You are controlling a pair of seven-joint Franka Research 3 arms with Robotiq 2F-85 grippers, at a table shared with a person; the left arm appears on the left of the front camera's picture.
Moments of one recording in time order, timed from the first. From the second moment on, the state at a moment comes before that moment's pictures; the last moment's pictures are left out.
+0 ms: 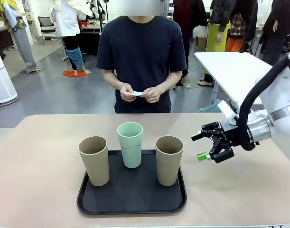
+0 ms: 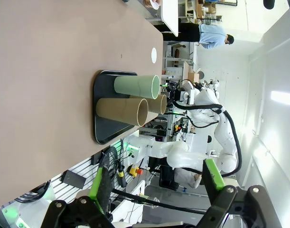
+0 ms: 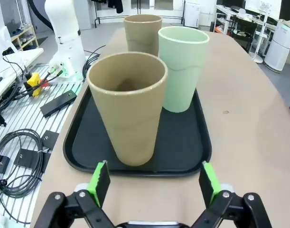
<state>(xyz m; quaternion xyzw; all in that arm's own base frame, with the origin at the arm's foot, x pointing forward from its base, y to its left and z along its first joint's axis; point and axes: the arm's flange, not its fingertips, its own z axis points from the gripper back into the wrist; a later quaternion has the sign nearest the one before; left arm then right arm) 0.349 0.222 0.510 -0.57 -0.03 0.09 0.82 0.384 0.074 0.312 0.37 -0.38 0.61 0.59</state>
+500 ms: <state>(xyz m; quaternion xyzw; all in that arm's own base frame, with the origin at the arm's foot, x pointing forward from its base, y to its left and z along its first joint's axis) 0.349 0.222 0.510 -0.57 -0.03 0.09 0.82 0.387 0.079 0.307 0.37 -0.37 0.61 0.60</state>
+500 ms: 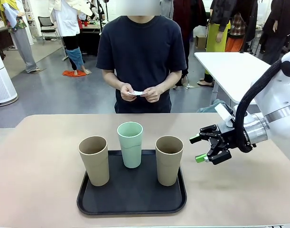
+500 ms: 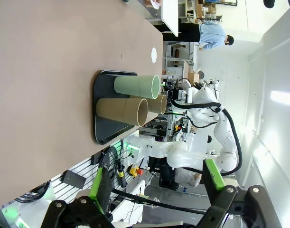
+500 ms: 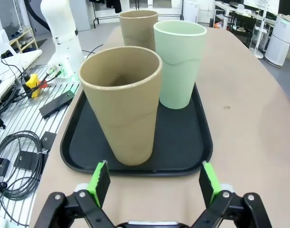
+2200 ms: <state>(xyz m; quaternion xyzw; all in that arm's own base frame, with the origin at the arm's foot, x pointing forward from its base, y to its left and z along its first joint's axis) 0.349 0.222 0.510 -0.57 -0.03 0.09 0.82 0.406 0.118 0.284 0.46 -0.35 0.62 0.53</state>
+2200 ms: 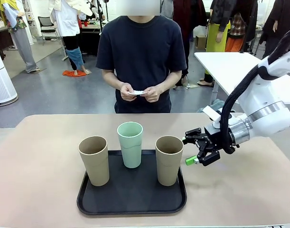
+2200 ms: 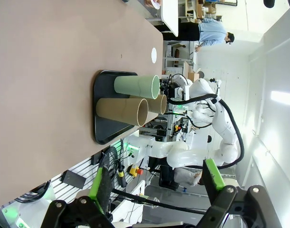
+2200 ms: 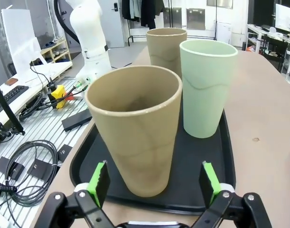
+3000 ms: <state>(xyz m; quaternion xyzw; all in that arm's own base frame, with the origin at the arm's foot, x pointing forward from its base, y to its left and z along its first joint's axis) 0.349 0.222 0.510 -0.57 -0.03 0.09 0.82 0.412 0.146 0.265 0.48 -0.32 0.63 0.52</state>
